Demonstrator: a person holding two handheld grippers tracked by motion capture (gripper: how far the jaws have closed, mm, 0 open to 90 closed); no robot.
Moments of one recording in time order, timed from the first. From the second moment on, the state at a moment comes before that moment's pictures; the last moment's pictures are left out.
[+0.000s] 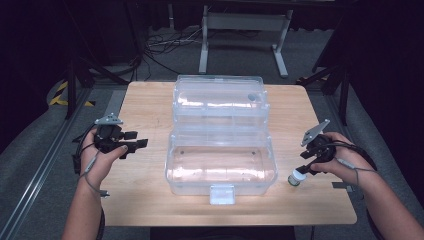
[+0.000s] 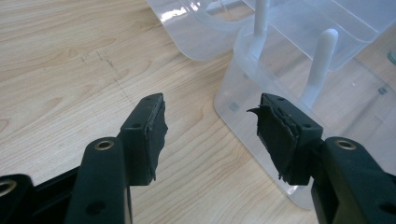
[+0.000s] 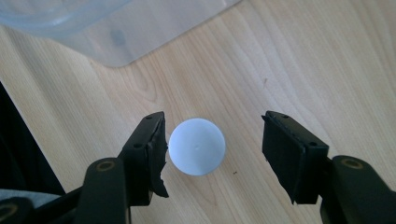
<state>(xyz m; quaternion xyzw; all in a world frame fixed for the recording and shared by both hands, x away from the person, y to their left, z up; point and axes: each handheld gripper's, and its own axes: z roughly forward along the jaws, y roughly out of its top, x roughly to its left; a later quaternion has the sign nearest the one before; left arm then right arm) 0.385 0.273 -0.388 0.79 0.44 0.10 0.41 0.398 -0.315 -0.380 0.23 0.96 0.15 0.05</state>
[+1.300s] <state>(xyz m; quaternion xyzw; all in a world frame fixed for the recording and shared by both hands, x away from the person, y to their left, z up) 0.387 0.272 -0.390 0.79 0.44 0.10 0.41 0.400 -0.304 -0.429 0.22 0.97 0.06 0.02</state>
